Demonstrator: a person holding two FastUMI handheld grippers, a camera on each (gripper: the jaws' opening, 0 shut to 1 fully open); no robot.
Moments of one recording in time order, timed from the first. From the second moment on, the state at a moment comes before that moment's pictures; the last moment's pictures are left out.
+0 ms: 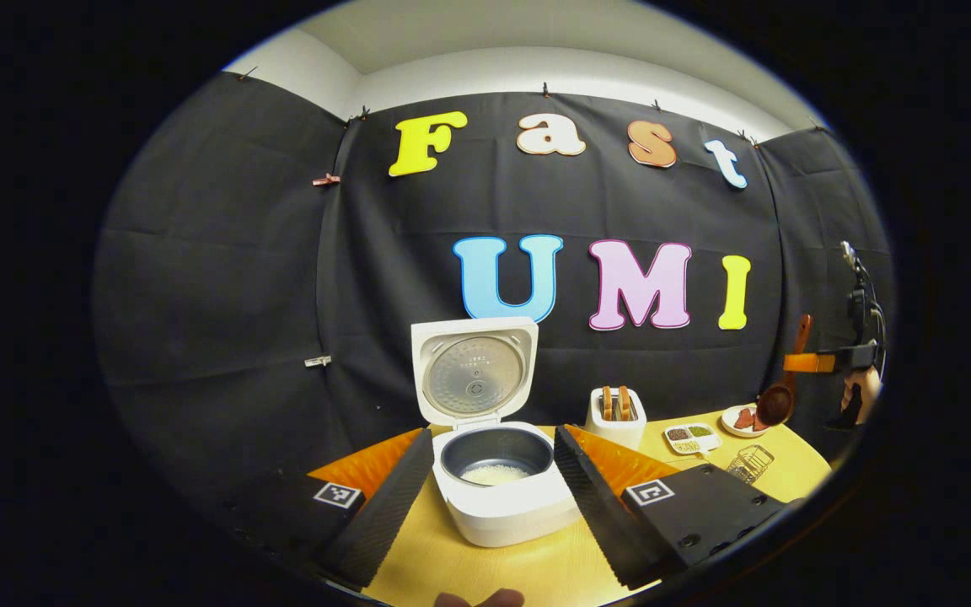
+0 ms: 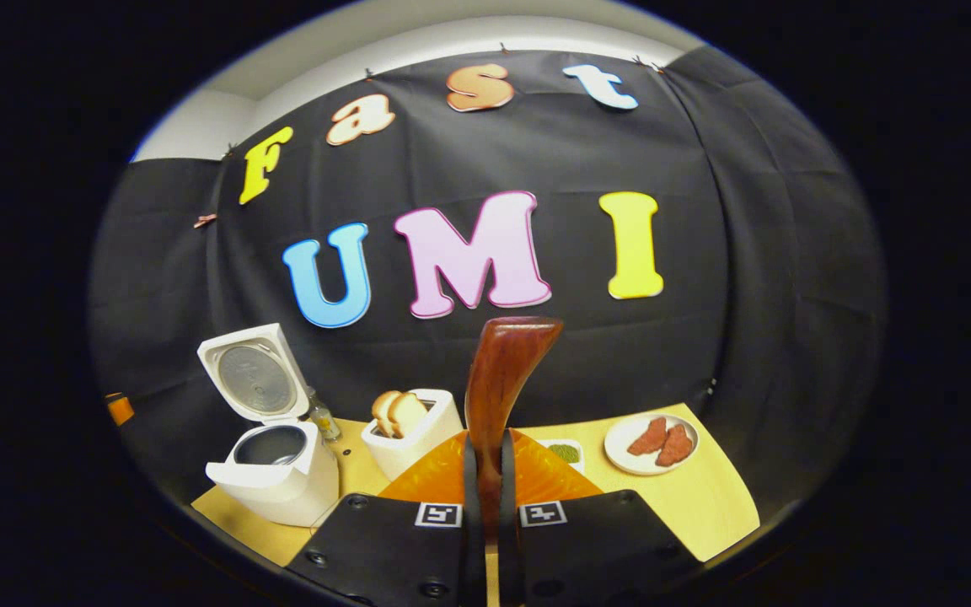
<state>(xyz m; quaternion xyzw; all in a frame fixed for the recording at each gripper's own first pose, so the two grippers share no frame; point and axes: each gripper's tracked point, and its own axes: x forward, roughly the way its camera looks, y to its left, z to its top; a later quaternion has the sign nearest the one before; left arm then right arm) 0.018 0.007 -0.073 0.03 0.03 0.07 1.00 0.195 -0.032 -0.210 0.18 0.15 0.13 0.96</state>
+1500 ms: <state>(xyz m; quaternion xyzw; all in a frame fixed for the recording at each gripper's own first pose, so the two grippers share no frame) 0.031 -0.034 -0.054 0.01 0.03 0.09 1.00 0.190 -0.076 -0.384 0.22 0.30 0.08 0.93</state>
